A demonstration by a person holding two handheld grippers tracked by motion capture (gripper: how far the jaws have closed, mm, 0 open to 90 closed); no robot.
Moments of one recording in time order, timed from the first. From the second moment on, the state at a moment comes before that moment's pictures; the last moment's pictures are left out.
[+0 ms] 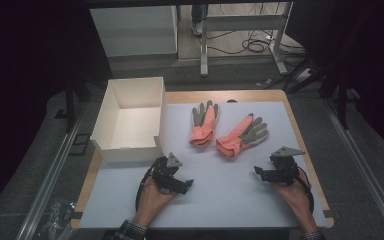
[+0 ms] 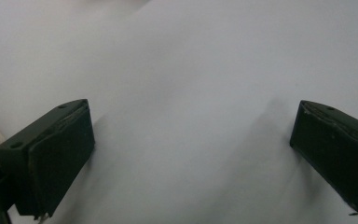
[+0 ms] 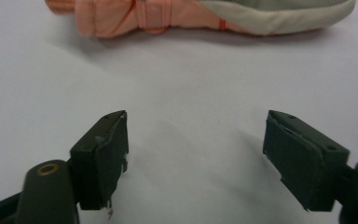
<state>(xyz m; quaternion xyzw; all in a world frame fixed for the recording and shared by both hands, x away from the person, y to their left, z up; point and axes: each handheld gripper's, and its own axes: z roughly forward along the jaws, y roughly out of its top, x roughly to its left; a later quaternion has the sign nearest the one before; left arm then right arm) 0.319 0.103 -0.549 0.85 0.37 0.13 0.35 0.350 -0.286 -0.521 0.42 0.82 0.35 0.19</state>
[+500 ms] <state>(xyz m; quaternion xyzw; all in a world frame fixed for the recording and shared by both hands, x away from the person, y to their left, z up) 0.319 0.103 -0.549 0.85 0.37 0.13 0.35 0.379 -0.279 -0.498 0.43 0.80 0.38 0.17</state>
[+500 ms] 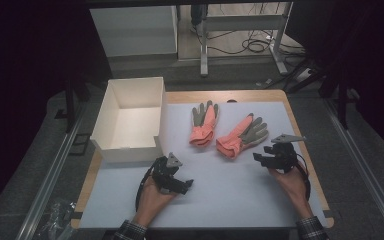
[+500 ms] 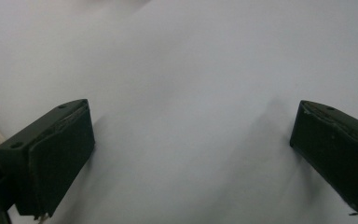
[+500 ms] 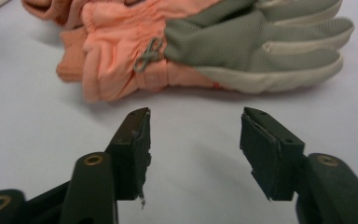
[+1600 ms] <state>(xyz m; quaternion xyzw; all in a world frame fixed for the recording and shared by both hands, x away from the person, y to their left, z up) 0.319 0.103 -0.549 0.85 0.37 0.13 0.35 0.458 -0.232 -0.508 0.48 0.79 0.32 0.21</state>
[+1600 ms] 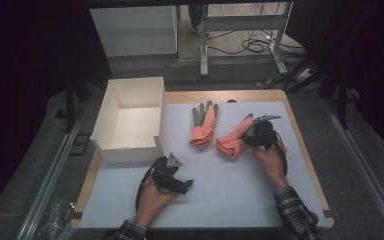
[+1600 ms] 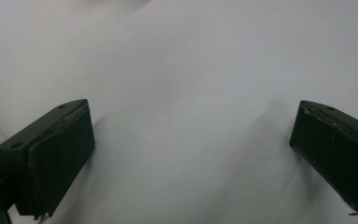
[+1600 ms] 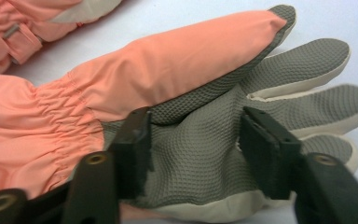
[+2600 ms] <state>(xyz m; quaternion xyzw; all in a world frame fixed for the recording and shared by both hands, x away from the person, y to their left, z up) 0.319 0.103 -0.549 0.85 0.37 0.13 0.35 0.436 -0.253 -0.479 0.44 0.80 0.37 0.17</state>
